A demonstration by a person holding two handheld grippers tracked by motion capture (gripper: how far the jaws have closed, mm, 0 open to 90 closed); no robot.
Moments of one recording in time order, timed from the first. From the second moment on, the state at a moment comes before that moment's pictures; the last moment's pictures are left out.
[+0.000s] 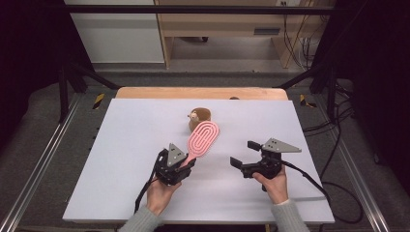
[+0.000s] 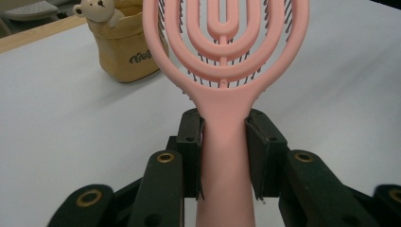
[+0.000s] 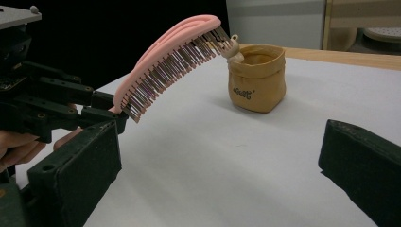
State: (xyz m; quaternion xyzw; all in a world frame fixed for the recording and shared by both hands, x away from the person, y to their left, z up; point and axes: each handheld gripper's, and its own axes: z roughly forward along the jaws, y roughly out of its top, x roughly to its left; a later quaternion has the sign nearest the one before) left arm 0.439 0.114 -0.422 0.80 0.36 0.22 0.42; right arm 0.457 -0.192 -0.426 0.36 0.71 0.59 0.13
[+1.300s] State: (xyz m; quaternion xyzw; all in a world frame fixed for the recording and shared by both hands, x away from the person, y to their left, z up) left arm 0.440 0.074 -0.431 0.80 0.35 0.22 0.44; right arm 0.460 -0.182 -0.420 0.37 0.70 0.60 0.12
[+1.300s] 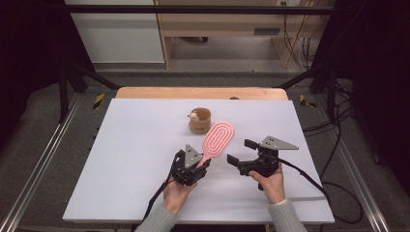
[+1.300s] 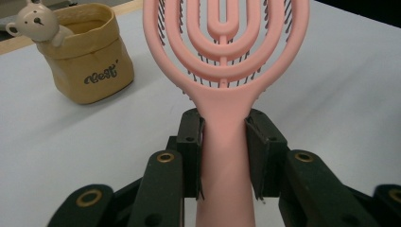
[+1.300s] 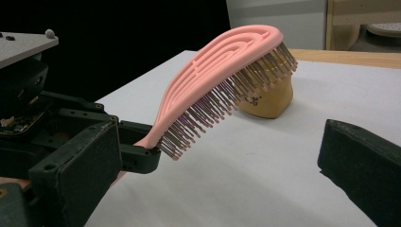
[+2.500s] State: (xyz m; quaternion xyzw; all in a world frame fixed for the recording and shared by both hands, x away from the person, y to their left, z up) left arm 0.427 0.056 -0.434 0.80 0.34 0.23 0.45; right arm 0.476 -0.171 -0.424 0.42 0.68 0.59 0.11
